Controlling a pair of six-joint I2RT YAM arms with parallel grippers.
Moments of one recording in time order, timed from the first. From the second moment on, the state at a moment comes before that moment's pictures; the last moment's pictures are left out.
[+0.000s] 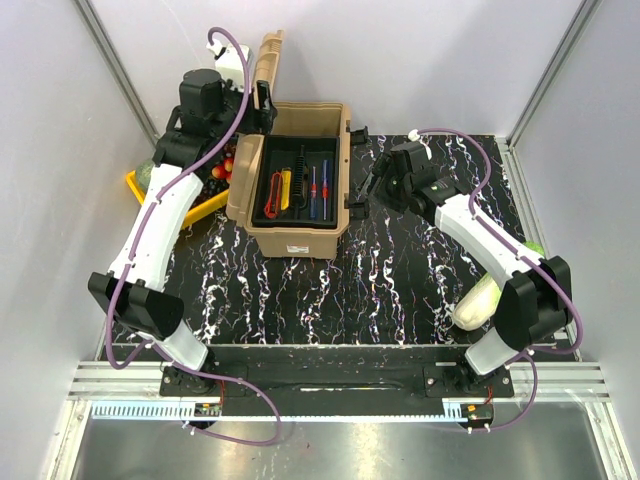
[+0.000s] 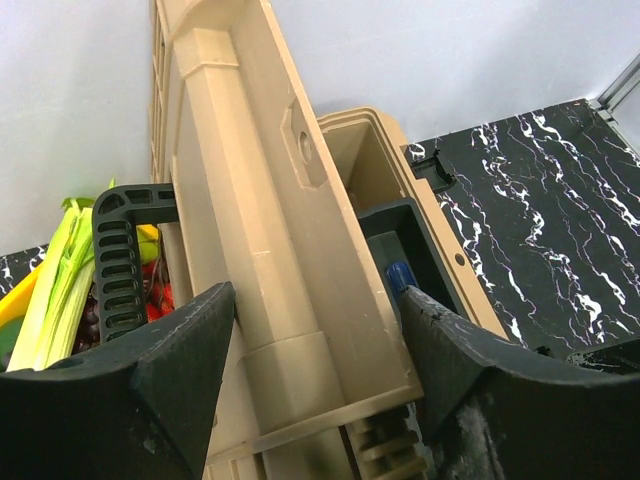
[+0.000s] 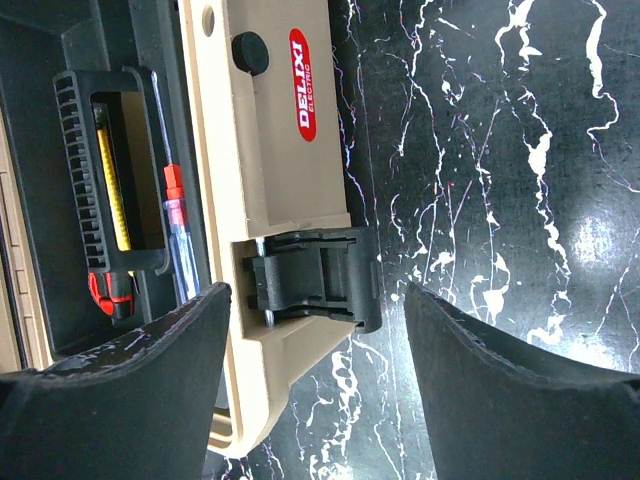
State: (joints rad) left arm -0.30 1.62 1.90 -0.52 0.09 -0.04; right arm 0.46 1.58 1.36 -0.44 0.05 0.79
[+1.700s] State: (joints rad) left arm -0.61 1.53 1.50 -0.52 0.09 -0.23; right arm 0.18 1.45 0.94 -0.28 -0.10 1.02
